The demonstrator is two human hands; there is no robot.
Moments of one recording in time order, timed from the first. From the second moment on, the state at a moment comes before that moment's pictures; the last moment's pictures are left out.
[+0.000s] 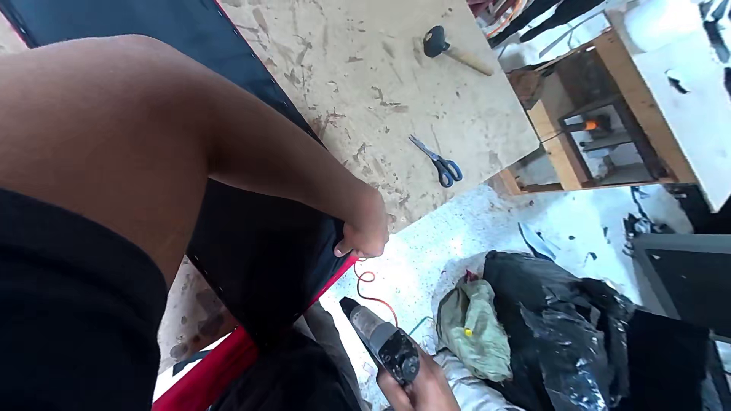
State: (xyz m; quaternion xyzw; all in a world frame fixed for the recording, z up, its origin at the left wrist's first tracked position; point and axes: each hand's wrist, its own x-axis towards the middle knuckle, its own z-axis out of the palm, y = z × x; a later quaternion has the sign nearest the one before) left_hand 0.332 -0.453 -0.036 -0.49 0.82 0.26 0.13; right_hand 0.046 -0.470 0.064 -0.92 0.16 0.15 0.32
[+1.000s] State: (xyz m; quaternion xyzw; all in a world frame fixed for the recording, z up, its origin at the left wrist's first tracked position) left_hand 0.290 -0.478 -0.023 -0.57 0.76 0.29 0.12; right_hand 0.080 -0.477 0.036 -0.96 0.12 0.12 0.24
